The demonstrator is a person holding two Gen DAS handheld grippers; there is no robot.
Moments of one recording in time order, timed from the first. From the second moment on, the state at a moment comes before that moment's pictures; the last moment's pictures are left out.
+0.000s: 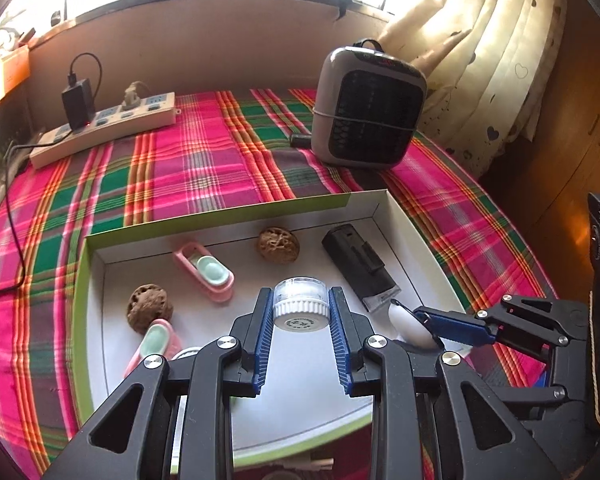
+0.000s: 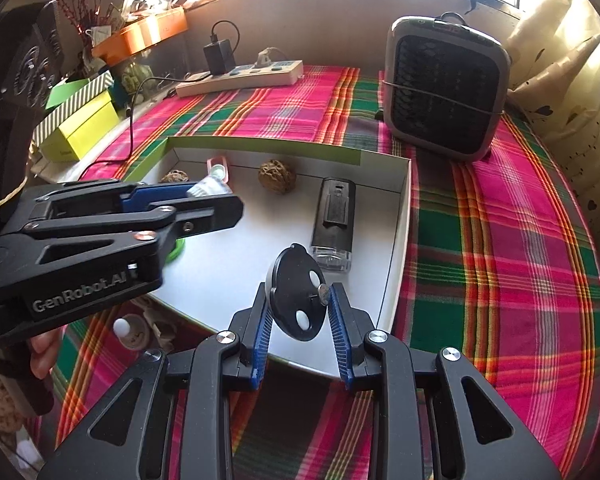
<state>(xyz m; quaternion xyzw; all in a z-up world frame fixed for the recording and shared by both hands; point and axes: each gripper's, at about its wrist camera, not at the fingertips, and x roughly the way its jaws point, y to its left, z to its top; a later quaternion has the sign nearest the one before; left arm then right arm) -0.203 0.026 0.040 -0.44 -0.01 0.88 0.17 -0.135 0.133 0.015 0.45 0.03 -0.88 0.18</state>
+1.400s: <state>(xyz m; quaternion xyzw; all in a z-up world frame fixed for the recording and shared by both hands) -0.233 0.044 0.015 -0.47 0.02 0.87 0.17 -0.154 0.122 0.009 0.46 0.08 -0.87 0.17</state>
